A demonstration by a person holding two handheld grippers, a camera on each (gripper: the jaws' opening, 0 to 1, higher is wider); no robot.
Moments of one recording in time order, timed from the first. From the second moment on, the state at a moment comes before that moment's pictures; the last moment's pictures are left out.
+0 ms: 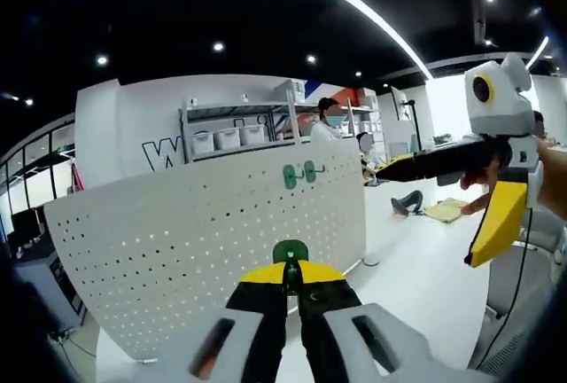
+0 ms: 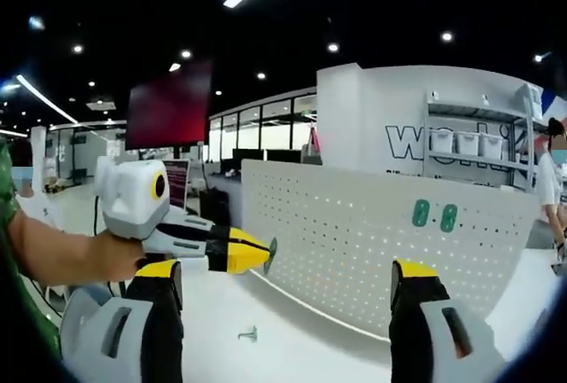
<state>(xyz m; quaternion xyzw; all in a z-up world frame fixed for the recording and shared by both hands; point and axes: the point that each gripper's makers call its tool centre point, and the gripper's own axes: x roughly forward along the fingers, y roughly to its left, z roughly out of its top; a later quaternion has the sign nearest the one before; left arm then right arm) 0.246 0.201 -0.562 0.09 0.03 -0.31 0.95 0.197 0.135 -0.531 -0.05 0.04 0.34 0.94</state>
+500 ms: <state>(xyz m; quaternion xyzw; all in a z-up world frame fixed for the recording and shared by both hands) 0.292 0.170 -0.528 0.08 0.01 -0.31 0.95 0.197 0.102 -0.511 -0.04 -0.01 0.31 0.95</state>
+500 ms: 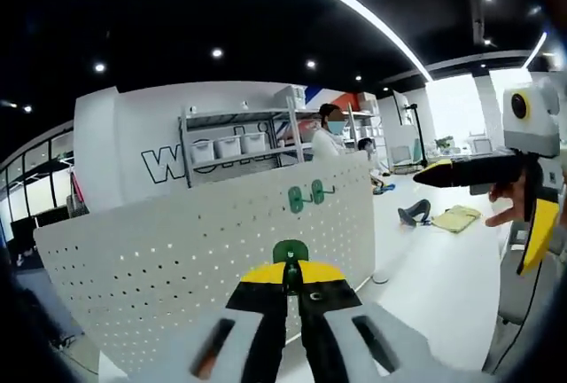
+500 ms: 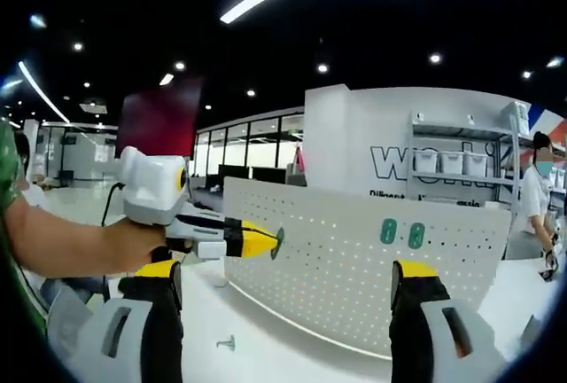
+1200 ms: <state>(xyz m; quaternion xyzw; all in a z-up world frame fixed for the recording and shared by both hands) 0.354 0.129 -0.504 0.03 -0.01 -0.23 0.97 0.214 0.061 -0.505 -0.06 -0.02 0.29 0.95</state>
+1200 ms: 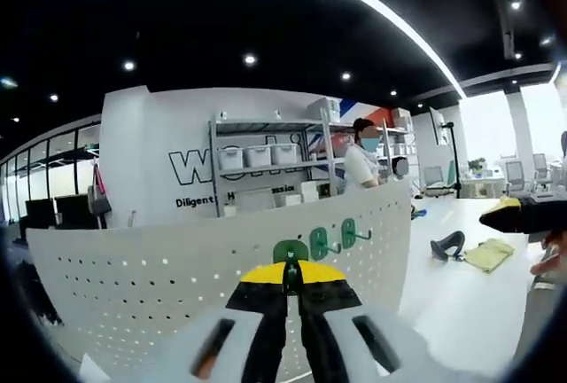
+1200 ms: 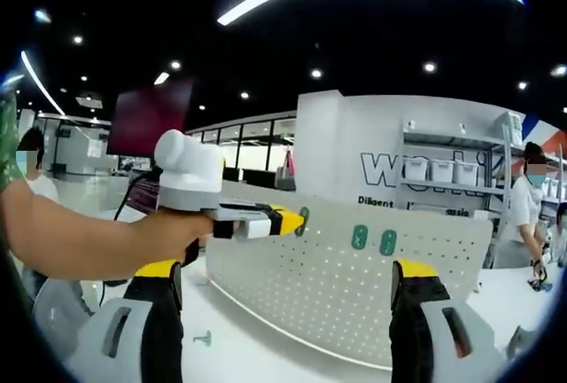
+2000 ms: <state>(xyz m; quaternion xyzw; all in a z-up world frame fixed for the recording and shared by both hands) 0.403 0.115 -0.511 0.00 -0.01 -0.15 0.99 0.231 0.023 -0.519 -0.06 0.00 0.30 0.95</state>
